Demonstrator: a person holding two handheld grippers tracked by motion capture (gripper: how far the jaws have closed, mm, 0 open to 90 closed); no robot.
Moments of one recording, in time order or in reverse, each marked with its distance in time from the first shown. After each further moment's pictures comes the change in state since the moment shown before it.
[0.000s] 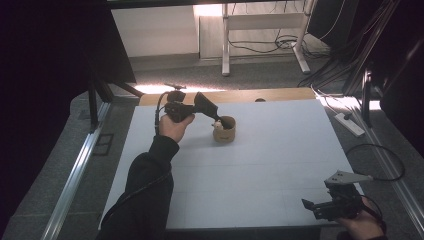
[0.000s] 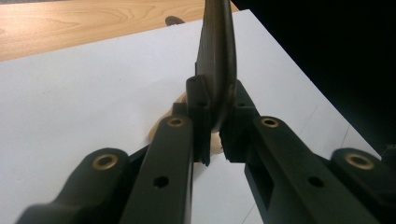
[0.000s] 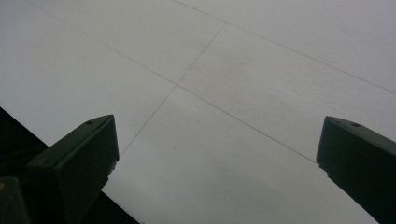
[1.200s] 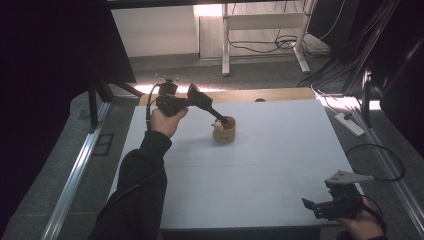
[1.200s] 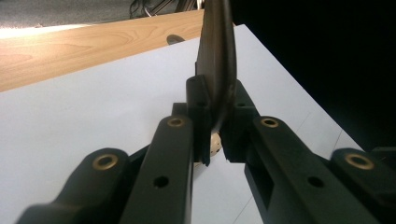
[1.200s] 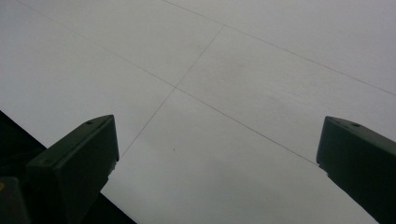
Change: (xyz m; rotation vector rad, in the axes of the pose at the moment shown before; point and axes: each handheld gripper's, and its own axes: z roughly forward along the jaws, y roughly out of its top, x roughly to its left) left arm -0.010 0.016 -0.033 -0.028 0.016 0.027; right arm -0.001 0.000 -0.001 -0.010 -0.001 0.008
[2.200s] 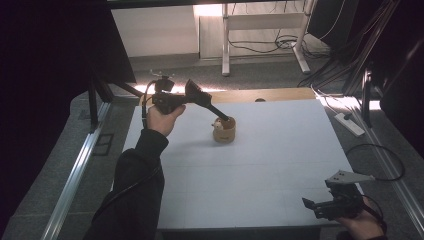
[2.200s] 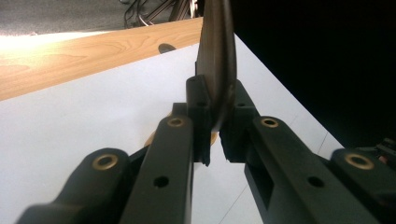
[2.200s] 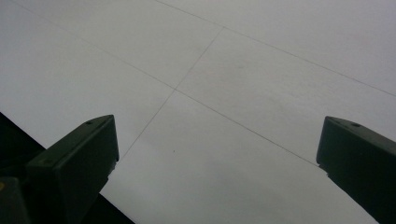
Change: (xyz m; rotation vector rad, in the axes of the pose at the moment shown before) left arm -0.010 0.007 -0.018 -0.024 -0.017 0.006; right arm -0.001 0.000 -0.001 -0.008 0.001 0.008
